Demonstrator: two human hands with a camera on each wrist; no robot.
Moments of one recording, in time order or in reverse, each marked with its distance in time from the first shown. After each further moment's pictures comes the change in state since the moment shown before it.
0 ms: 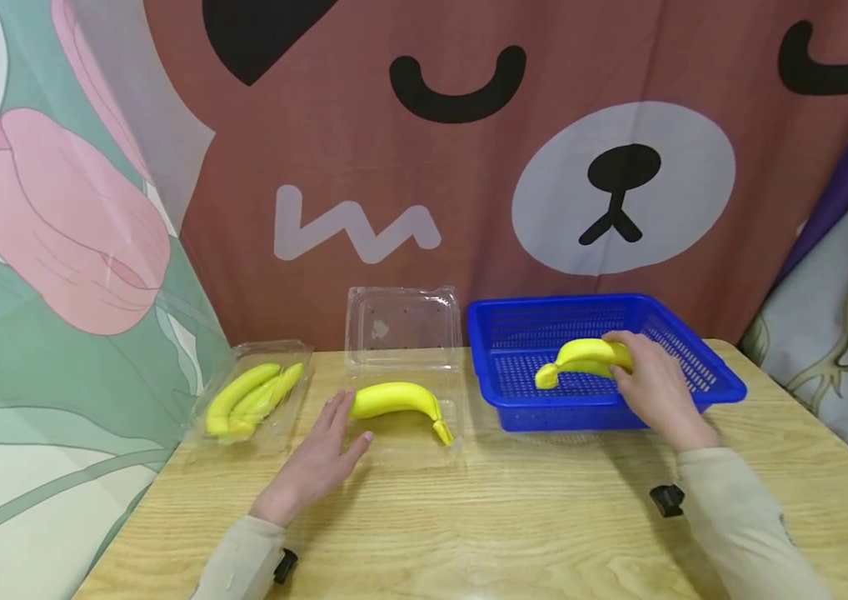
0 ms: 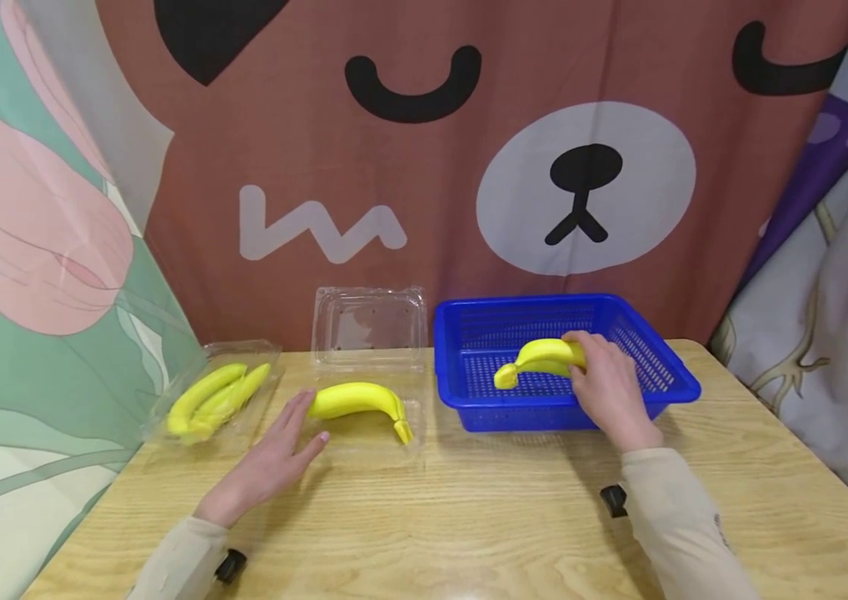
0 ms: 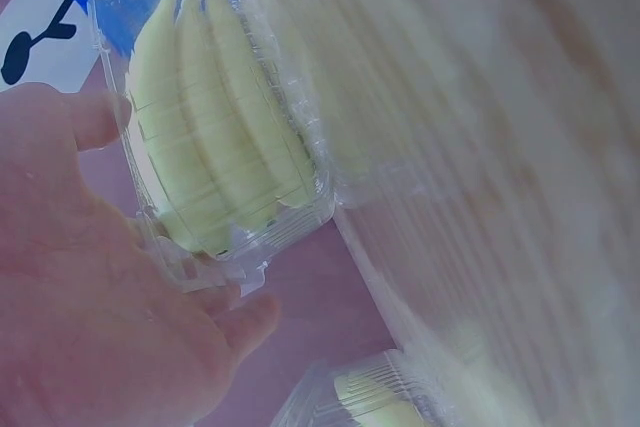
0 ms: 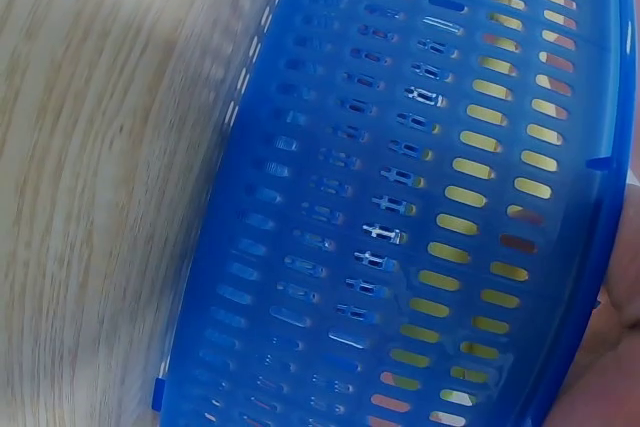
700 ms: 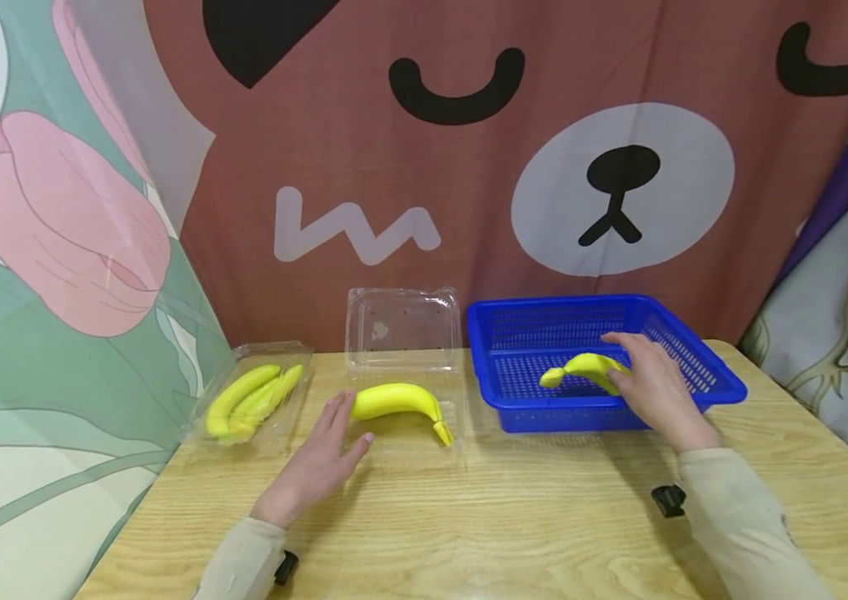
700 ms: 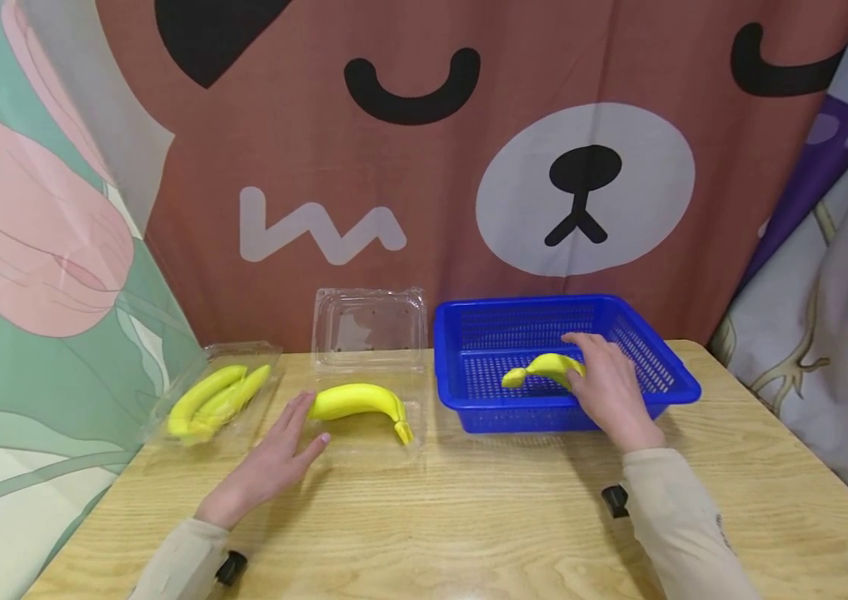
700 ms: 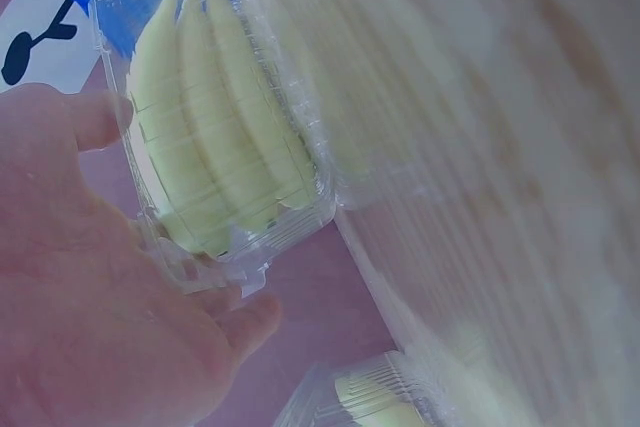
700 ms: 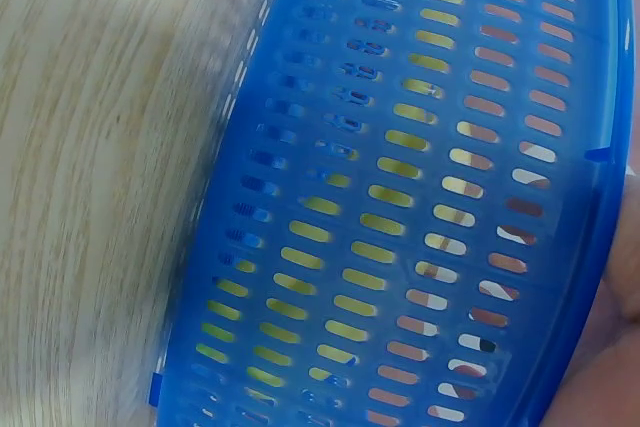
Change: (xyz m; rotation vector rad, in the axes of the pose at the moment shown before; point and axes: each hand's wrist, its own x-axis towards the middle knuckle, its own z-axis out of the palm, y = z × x) left_hand 0.000 0.001 0.000 -0.011 0.003 0.007; right_hand 0.002 0.000 -0.002 0.005 -0.077 0.040
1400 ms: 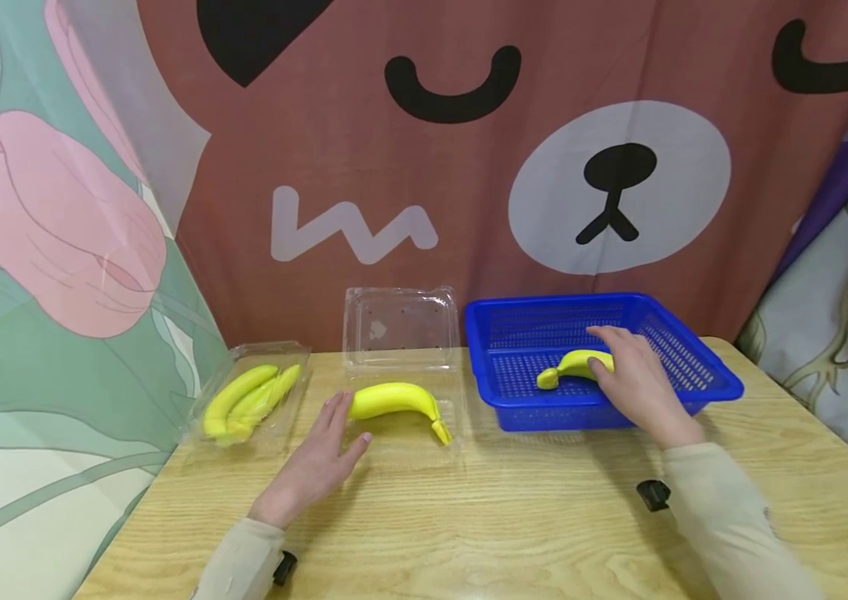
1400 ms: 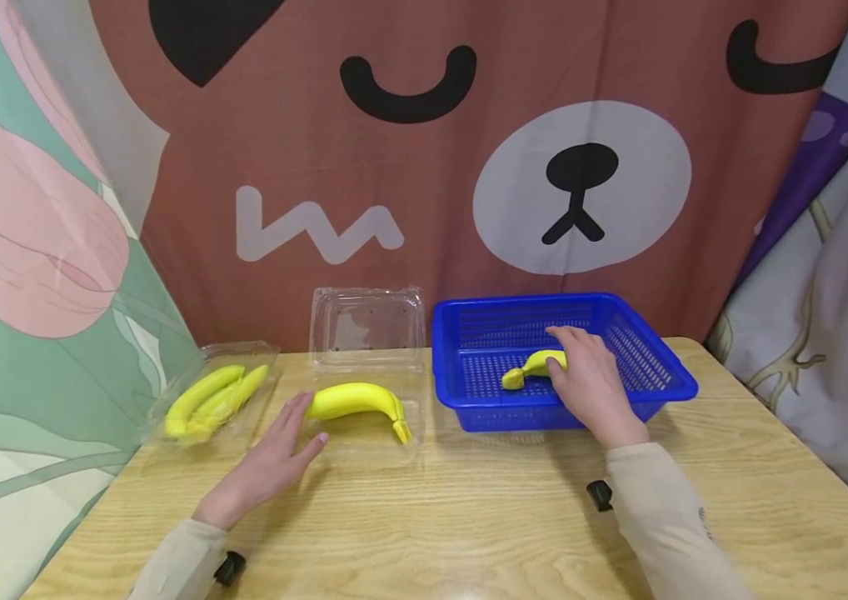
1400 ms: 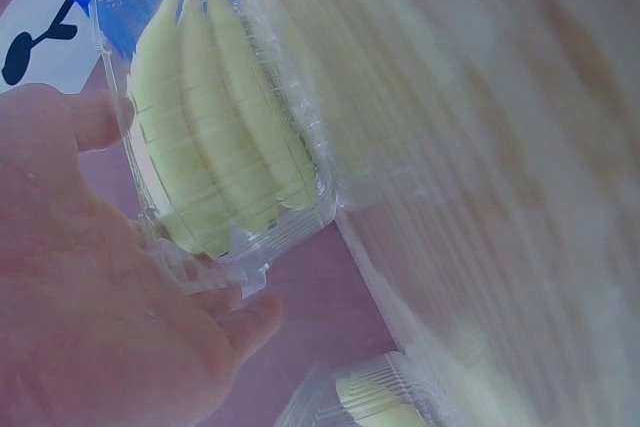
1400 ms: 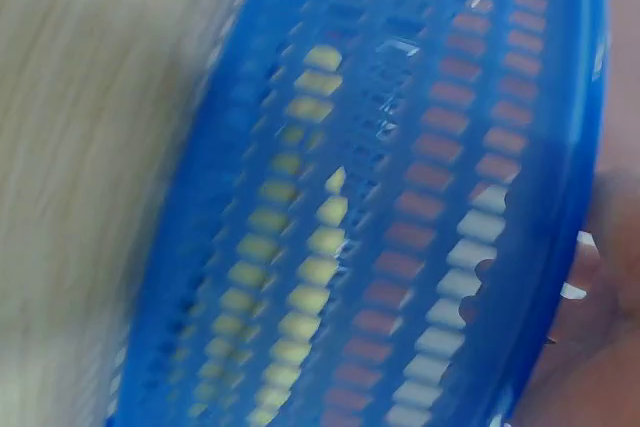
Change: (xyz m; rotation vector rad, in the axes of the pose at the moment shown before) left_hand 0.000 0.000 0.000 0.015 0.000 -0.001; right_hand 0.004 -0.022 0.001 0.022 -0.030 -0.040
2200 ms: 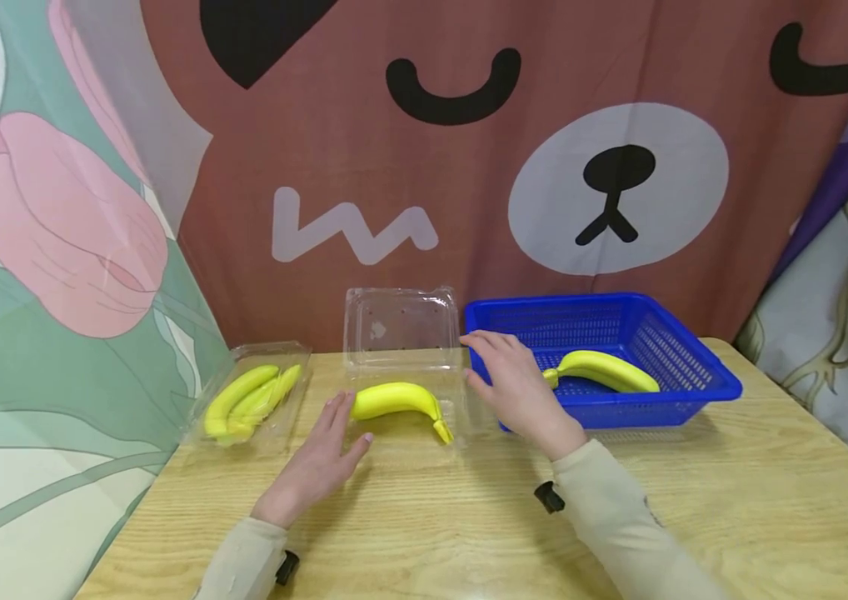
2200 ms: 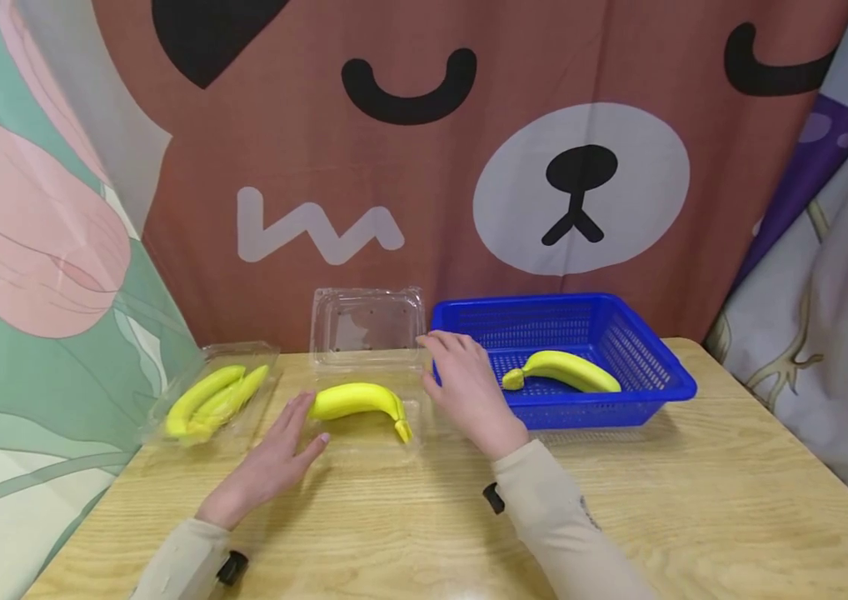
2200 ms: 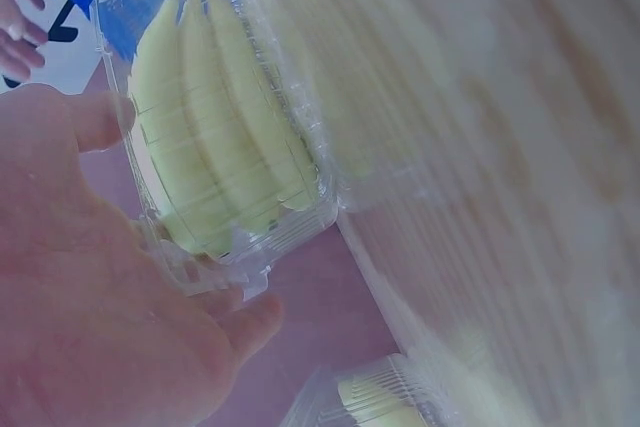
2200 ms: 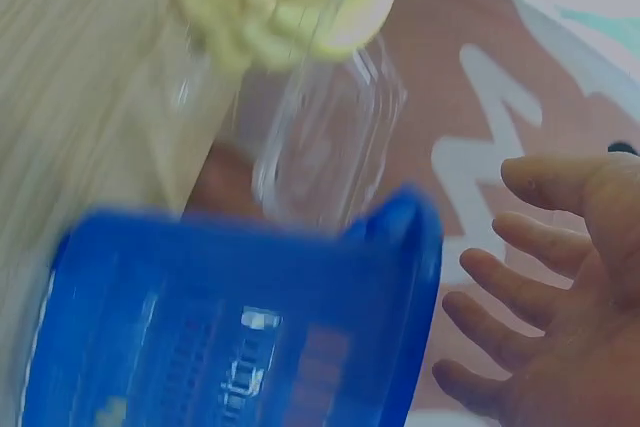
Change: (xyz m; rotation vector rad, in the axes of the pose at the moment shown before) left_hand -0.001 0.001 0.000 0.003 0.002 0.008; right_hand 0.018 -0.133 0.056 0.029 -0.026 -0.251
